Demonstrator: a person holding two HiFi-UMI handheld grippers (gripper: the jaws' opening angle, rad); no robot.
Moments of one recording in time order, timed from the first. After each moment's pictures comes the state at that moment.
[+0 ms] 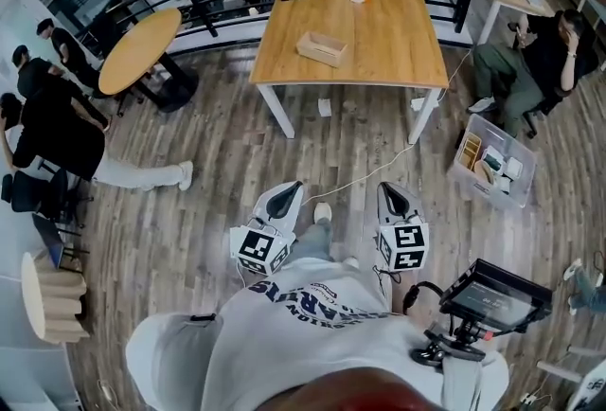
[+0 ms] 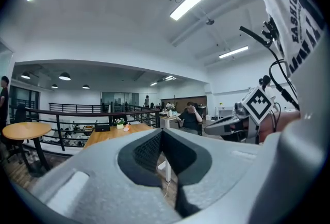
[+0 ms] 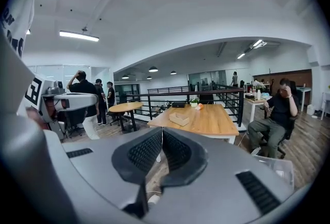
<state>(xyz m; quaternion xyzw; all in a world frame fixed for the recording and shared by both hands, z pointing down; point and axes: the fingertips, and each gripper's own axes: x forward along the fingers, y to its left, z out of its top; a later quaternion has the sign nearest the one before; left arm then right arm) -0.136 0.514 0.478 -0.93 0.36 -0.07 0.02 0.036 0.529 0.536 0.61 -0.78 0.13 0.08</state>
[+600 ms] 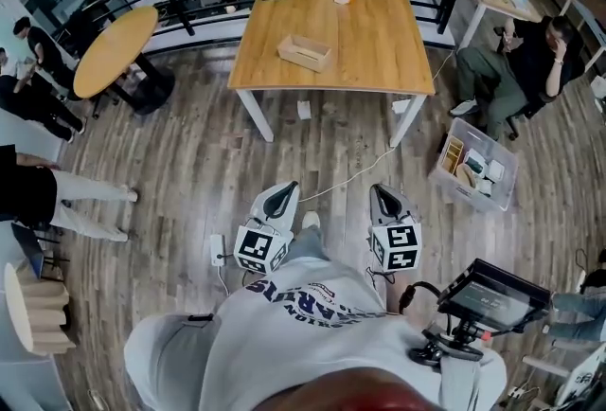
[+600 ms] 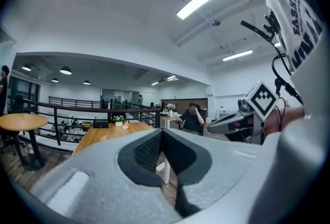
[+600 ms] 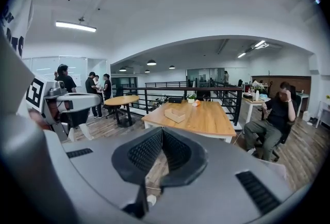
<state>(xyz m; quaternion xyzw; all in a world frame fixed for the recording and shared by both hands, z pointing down) -0.125 0.459 0.496 -0.93 0.36 -0.06 -0.01 0.044 0.487 0.541 0.62 -0.76 0.13 0.12</state>
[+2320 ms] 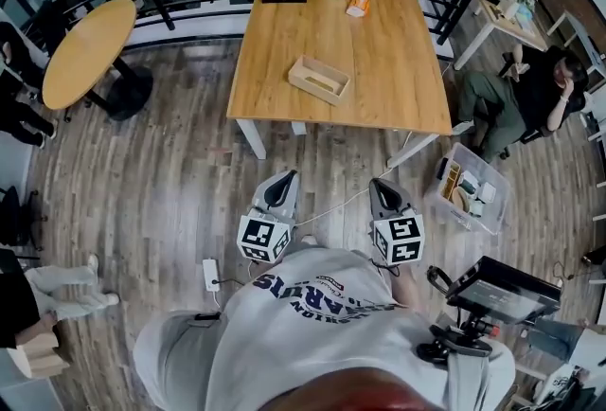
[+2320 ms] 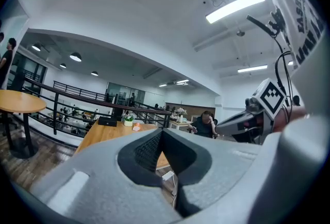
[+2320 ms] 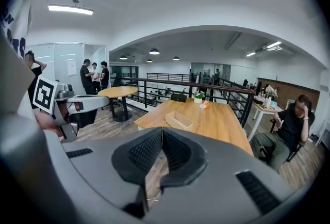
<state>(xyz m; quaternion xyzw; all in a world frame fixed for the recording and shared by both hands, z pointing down) -0.205 0.150 0.522 -0.93 0.37 -0.01 -0.07 -0.036 0.197 0.539 0.61 -0.76 0.13 0.19</state>
